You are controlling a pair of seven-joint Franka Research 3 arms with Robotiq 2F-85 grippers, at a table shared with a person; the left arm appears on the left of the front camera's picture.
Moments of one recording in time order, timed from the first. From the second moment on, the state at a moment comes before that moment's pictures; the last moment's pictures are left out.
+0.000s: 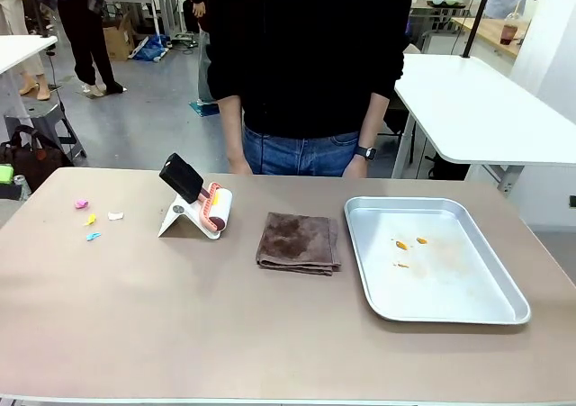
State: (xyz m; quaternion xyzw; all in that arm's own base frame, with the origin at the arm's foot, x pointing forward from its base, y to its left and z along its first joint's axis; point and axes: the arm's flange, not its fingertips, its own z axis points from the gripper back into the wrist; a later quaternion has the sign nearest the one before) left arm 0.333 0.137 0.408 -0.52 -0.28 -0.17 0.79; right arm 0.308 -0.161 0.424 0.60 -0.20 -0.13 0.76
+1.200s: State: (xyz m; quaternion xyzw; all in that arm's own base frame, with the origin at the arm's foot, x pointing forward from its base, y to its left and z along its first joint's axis) left arm 0.343 0.134 0.389 -0.54 -0.26 -0.12 0.80; right arm 0.312 -0.169 0.413 0.59 -0.20 -0.16 0.76
